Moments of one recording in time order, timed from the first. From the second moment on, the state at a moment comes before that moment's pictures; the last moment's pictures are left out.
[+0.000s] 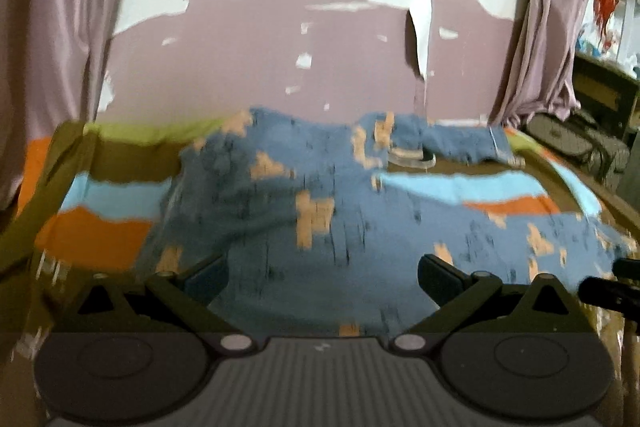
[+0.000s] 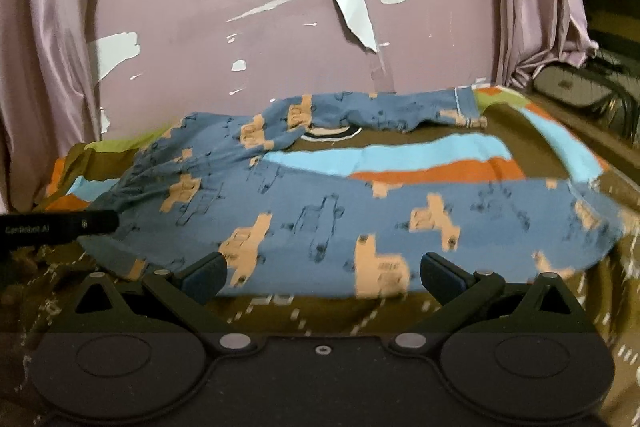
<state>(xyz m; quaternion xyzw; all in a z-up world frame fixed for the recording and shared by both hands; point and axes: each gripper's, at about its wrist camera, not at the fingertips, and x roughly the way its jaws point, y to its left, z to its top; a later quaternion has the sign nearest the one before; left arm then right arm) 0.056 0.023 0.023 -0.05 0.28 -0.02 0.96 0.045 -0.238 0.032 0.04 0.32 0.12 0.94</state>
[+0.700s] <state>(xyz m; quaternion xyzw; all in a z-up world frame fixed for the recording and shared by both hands) 0.201 0.058 0.066 0.06 0.25 -0.06 0.96 0.213 -0.214 0.087 -0.19 0.38 0.23 0.88</state>
